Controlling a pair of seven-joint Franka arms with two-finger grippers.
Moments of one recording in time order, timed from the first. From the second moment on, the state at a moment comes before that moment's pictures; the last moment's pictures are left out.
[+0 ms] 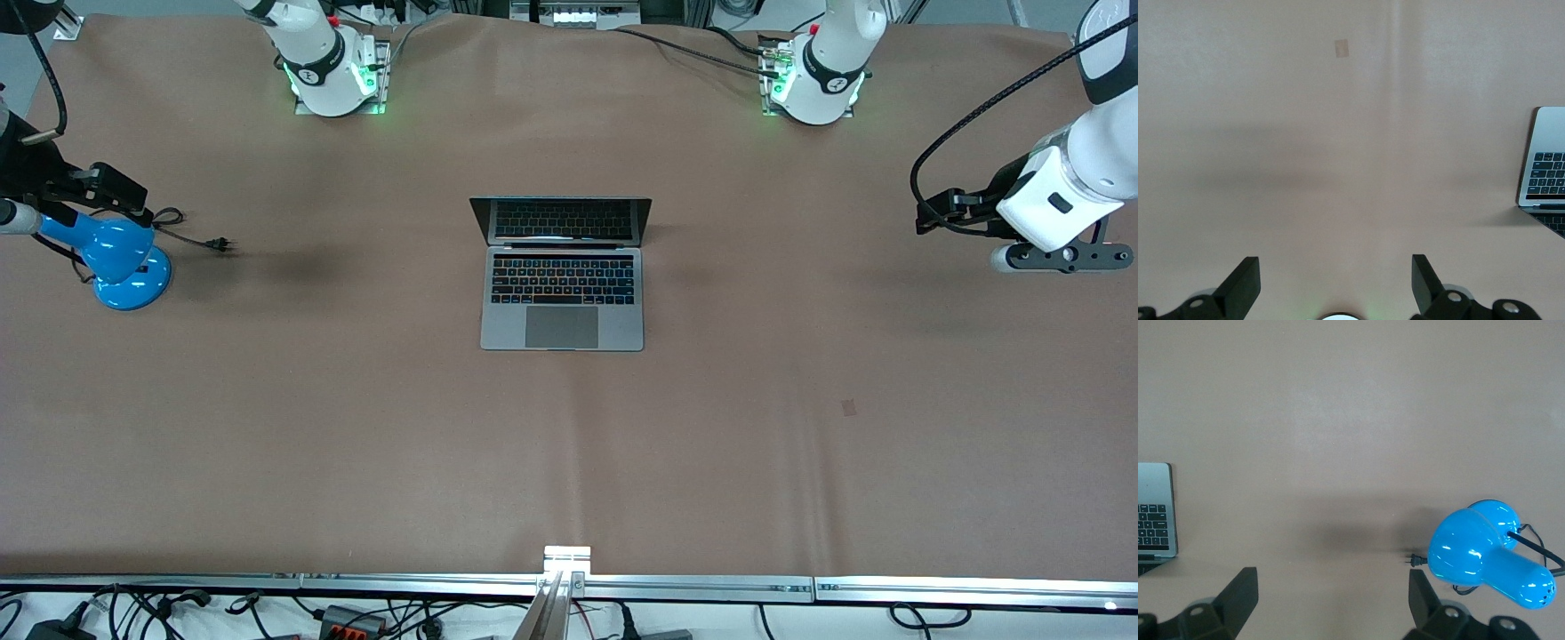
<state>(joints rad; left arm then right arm) 0.01 0.03 -0.05 -1.70 -0.01 1.54 -0.06 -0.05 -0.07 0.00 -1.75 -0.01 1.71 -0.05</state>
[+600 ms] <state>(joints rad) 0.01 0.03 -0.05 -1.70 -0.01 1.52 -0.06 -0.05 -0.07 0.00 -1.75 -0.01 1.70 -0.05</state>
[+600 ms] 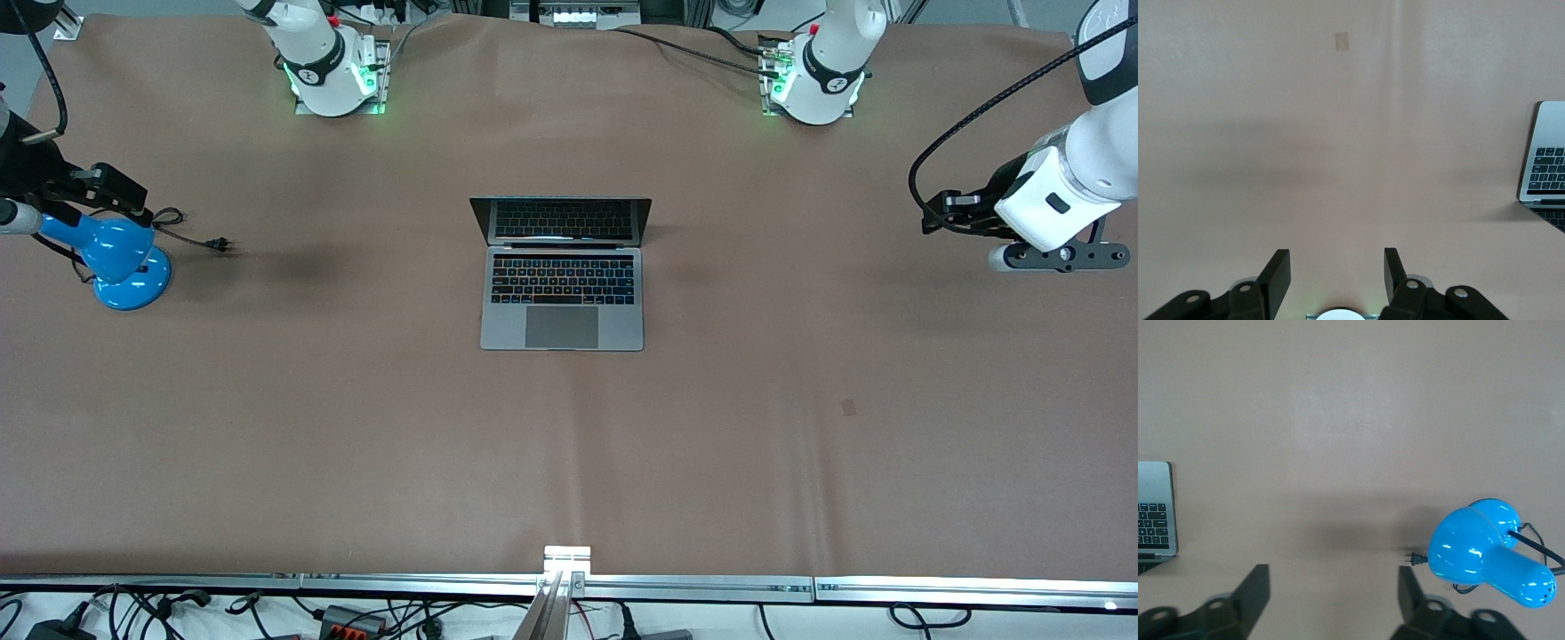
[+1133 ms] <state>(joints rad) 0.00 0.04 -0.07 -1.70 -0.06 1.39 -0.06 -0.04 -0.07 0.01 -1.75 -0.01 1.70 -0.04</state>
